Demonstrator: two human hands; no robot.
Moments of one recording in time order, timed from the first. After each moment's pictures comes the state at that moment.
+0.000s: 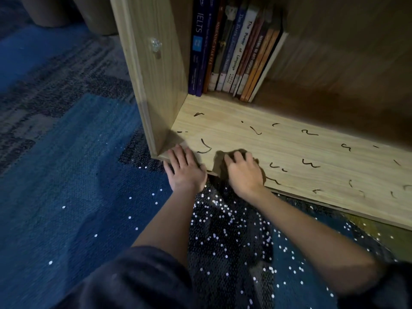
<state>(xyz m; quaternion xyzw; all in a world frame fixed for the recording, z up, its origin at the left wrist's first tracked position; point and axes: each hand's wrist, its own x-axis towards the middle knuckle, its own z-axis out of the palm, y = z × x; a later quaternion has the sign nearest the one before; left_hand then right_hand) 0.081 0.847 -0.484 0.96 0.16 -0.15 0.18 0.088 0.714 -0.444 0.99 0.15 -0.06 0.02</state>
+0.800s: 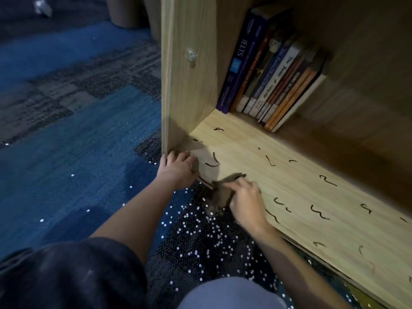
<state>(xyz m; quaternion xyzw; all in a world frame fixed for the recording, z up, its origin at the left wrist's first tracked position) 0.083 0.877 -0.461 0.96 0.16 -0.16 0.18 0.104 0.681 -0.471 0.96 0.25 -0.03 -0.11</state>
